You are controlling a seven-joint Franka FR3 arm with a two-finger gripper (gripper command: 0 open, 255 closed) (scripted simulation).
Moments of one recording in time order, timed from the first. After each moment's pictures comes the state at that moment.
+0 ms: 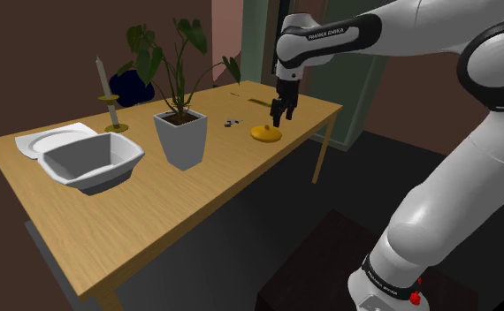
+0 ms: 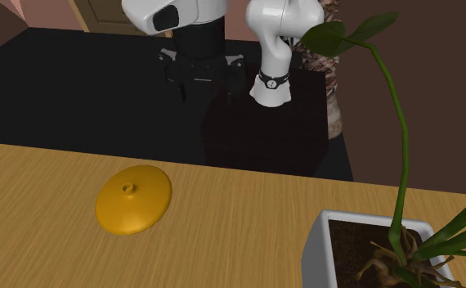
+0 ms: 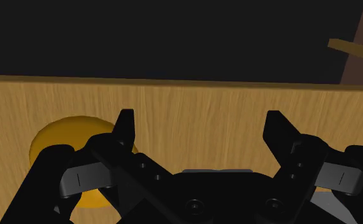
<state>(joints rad) -0.07 -0.18 -0.13 -2.03 -0.04 1.85 -0.30</state>
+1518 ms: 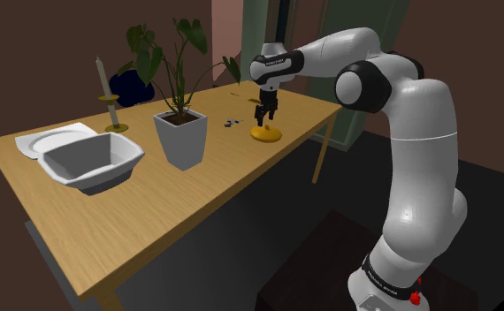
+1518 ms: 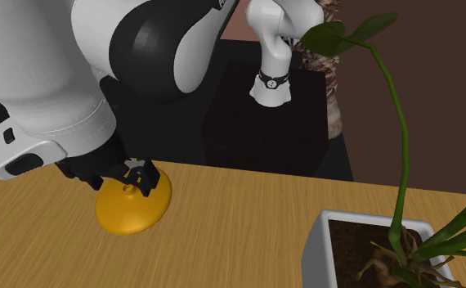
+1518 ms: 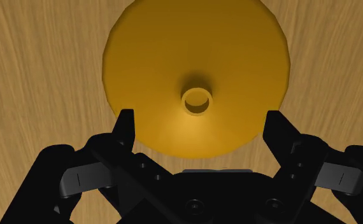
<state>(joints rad) -0.17 0.47 -0.19 -1.44 0.03 1.93 -0.47</state>
